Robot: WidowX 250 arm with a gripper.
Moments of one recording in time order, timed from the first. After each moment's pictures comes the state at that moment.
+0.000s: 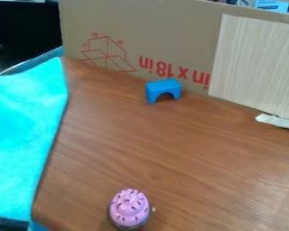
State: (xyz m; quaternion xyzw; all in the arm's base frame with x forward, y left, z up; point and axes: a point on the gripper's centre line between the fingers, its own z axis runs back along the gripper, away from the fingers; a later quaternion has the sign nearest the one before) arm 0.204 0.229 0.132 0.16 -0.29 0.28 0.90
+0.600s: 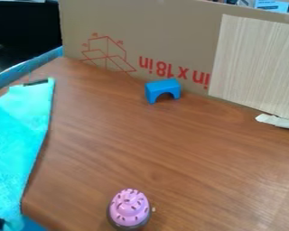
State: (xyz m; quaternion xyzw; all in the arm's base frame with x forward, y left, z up) arm 0.197 0.252 0.149 0.17 -0.24 0.31 0.90
